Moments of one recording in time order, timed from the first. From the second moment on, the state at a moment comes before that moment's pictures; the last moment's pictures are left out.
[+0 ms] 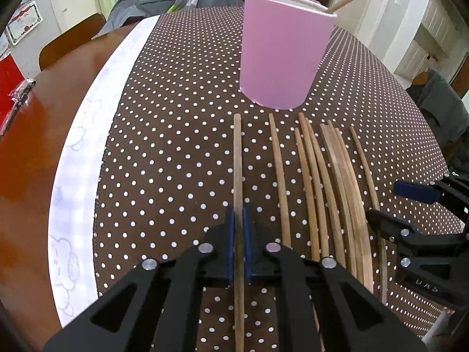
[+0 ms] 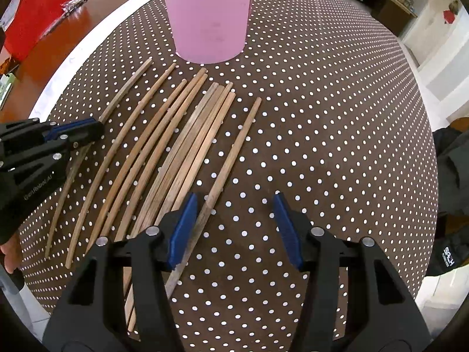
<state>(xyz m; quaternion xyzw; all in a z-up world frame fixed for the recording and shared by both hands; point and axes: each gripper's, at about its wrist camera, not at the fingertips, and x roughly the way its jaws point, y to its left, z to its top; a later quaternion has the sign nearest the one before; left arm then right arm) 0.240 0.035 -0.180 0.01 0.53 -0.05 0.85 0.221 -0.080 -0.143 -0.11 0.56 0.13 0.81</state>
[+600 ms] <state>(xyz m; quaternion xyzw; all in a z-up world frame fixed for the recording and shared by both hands) 0.220 0.024 -0.158 -0.03 0.48 -0.10 0.87 0.236 -0.137 -0.142 -0.01 0.53 0.17 0.83</state>
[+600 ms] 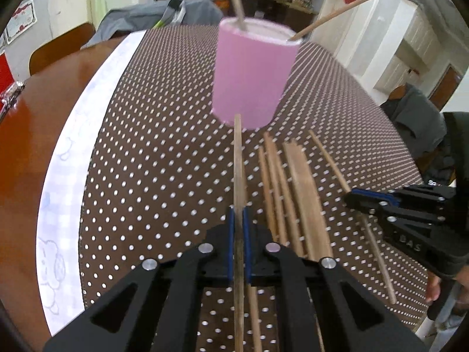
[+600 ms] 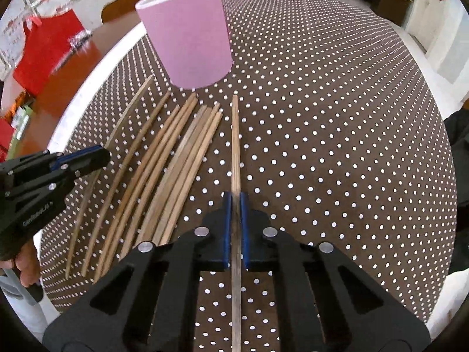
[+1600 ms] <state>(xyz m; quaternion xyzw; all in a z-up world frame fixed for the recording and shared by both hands) 0.205 0.004 -0.009 -0.09 0.11 -0.18 0.97 0.199 -0.168 0.028 0.11 0.16 0.25 0.95</state>
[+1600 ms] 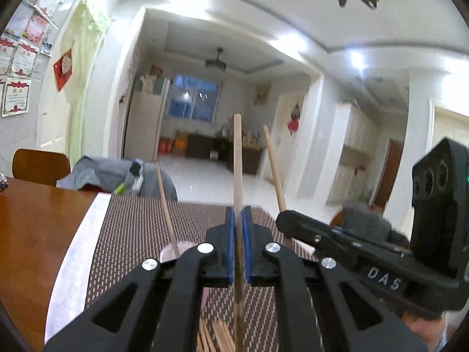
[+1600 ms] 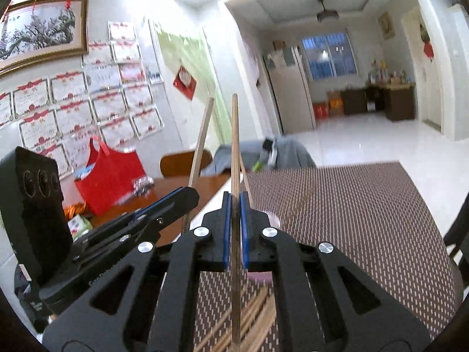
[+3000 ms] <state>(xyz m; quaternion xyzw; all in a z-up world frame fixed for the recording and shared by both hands) 0.311 0.031 -0.056 -0.14 0.02 -0.07 0.99 0.297 -0.134 0.002 0.14 0.03 0.19 0.97</state>
